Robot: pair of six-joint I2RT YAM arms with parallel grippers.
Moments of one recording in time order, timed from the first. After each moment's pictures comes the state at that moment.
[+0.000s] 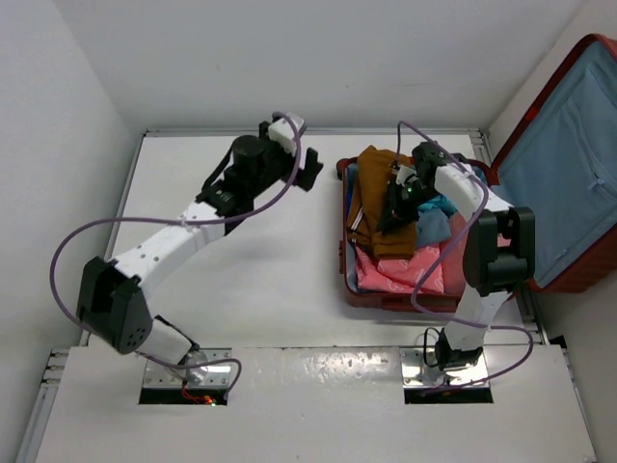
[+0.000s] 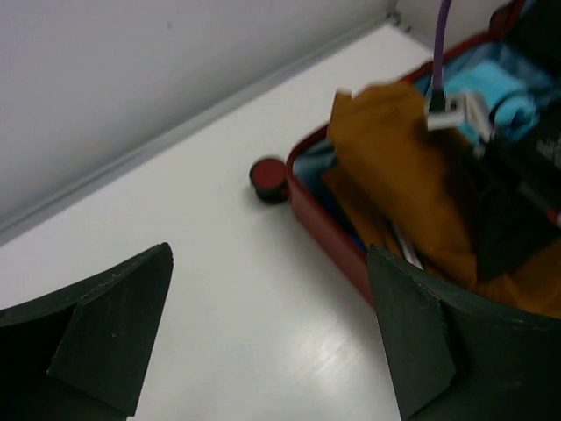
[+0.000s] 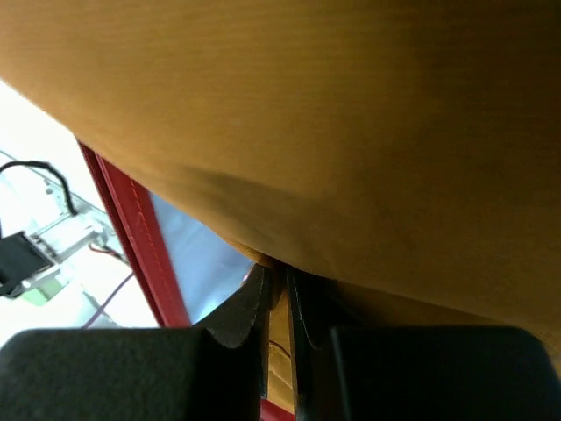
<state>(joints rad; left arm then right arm) -0.56 1.40 1.18 0.08 0.07 0.04 0.08 1.86 1.41 -0.96 -0.53 0.14</state>
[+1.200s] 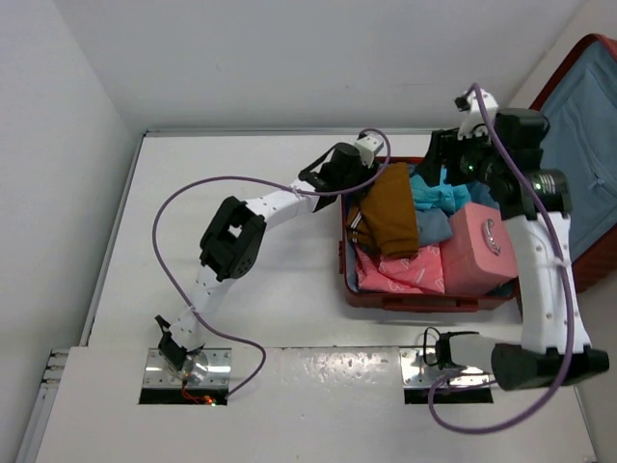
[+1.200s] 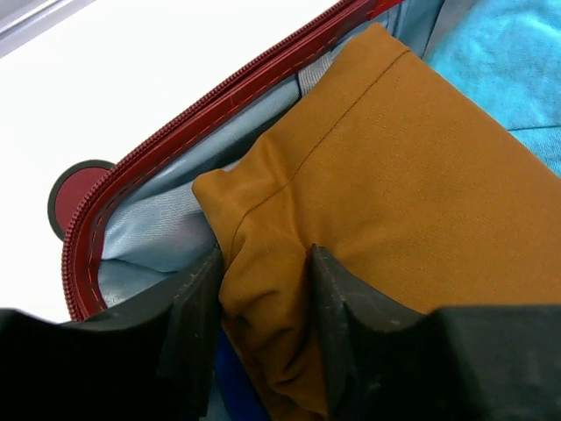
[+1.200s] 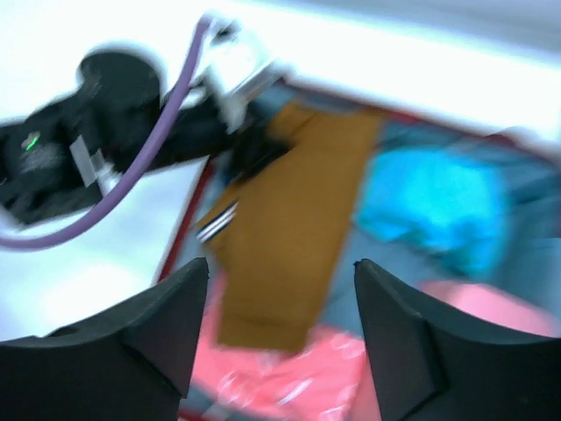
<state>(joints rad) -0.72 2.34 1.92 0.00 0.03 -0.07 0.03 1.27 1.59 -0.91 -0.32 -0.05</state>
